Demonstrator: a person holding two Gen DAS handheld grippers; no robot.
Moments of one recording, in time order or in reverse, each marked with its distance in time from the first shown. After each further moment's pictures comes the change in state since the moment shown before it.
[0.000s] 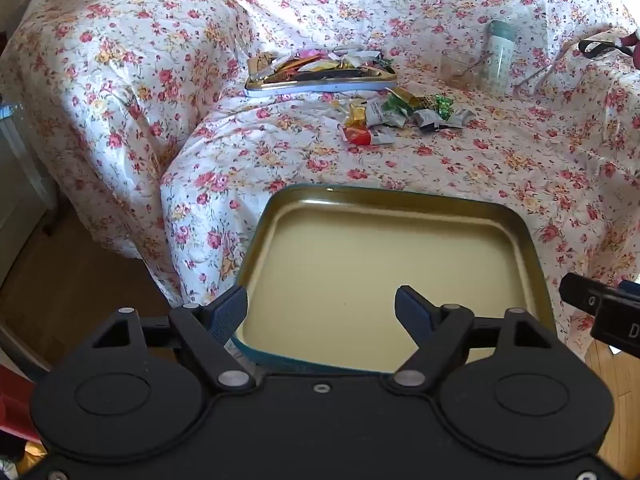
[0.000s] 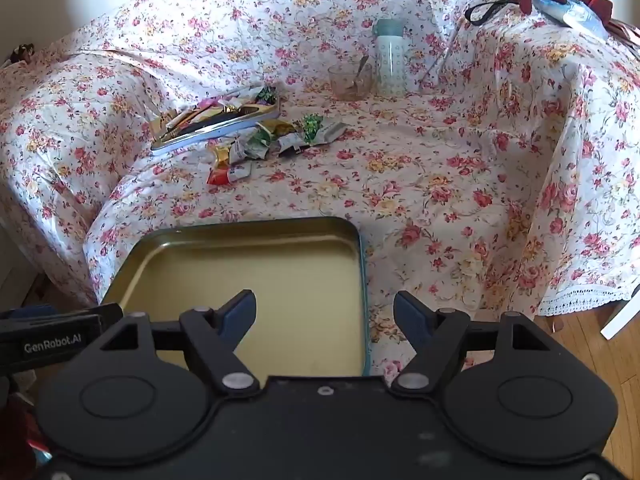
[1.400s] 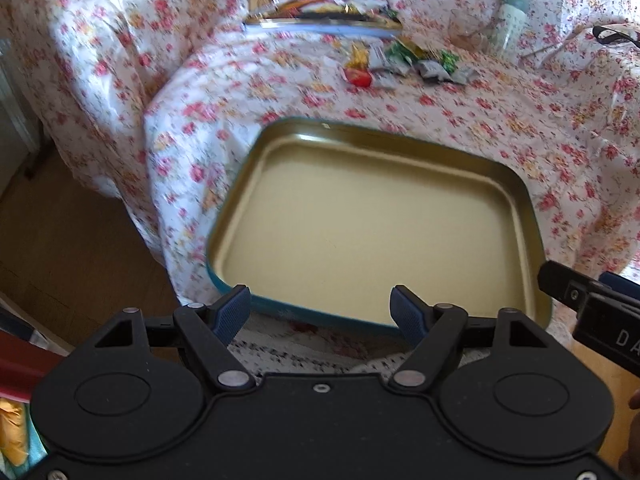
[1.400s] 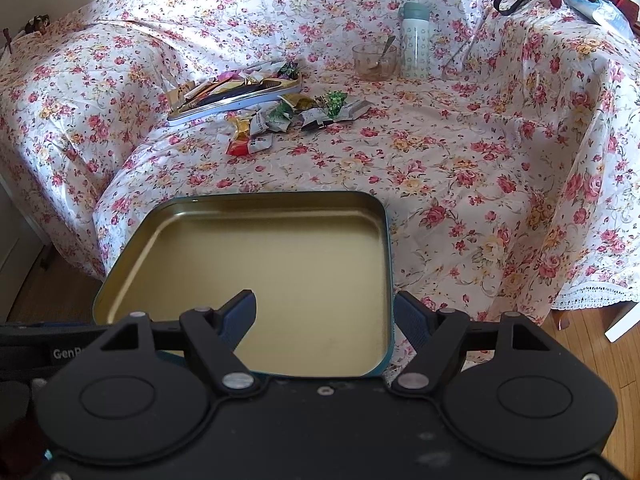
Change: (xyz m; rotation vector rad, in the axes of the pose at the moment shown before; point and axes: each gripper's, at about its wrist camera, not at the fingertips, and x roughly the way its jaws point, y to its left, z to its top) left arm 0.017 0.005 -0.017 -0.075 0.157 -0.038; right arm 0.009 0.009 -0.004 -0.063 0.076 0.036
